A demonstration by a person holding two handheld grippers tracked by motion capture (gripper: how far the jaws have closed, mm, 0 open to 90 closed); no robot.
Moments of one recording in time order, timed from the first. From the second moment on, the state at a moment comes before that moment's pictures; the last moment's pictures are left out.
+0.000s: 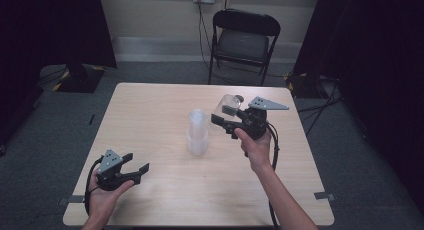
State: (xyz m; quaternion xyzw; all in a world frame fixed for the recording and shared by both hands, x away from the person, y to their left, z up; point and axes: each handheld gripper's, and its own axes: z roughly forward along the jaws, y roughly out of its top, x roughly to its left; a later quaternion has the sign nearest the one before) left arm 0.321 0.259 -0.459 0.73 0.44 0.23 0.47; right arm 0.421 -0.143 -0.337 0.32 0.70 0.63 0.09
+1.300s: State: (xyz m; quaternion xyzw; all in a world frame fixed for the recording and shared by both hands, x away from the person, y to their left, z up) left arm 0.307 0.211 -0.441 0.72 0.32 0.20 0.58; right arm 0.381 -0.138 -0.387 0.36 0.68 0.64 -0.07
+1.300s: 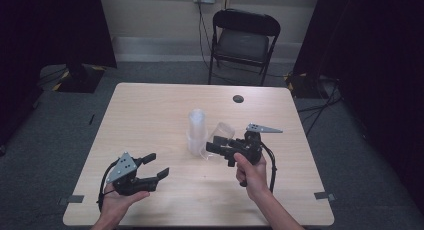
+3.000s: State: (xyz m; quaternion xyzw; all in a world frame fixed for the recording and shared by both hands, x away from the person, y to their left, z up) left arm 0.315 0.110 -0.421 0.65 0.21 0.27 0.68; right arm 0.355 -0.117 -0.384 0.37 0.66 0.63 -0.16
